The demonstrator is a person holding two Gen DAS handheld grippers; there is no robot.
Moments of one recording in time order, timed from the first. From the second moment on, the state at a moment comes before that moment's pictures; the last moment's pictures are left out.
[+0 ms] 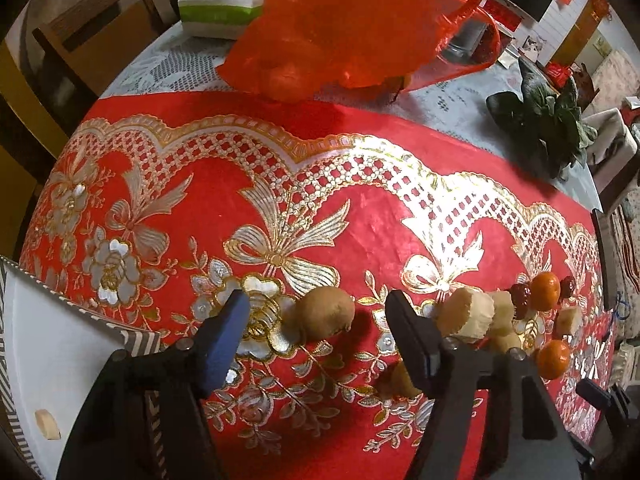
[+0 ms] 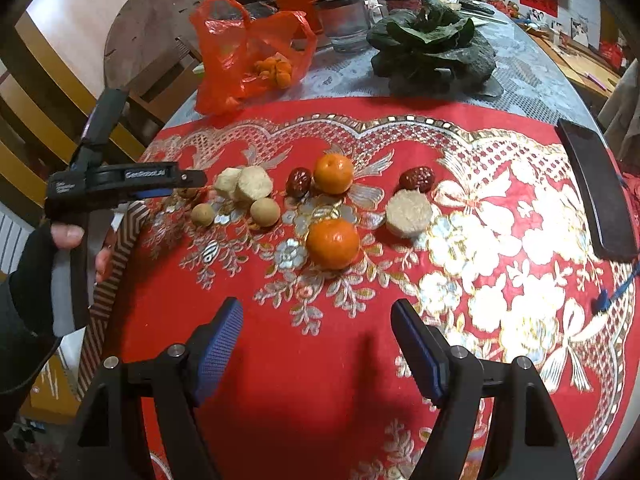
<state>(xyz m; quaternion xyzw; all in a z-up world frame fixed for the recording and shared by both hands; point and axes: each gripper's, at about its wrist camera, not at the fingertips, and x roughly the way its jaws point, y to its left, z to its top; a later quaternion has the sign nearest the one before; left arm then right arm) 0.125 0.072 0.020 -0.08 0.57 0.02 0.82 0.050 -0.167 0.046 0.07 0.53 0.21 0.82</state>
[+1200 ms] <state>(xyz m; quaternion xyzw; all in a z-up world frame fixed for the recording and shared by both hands) 0.126 0.076 0.013 -0.07 0.57 0.03 0.81 0.076 -0.154 0.031 0.07 0.54 0.19 0.82</state>
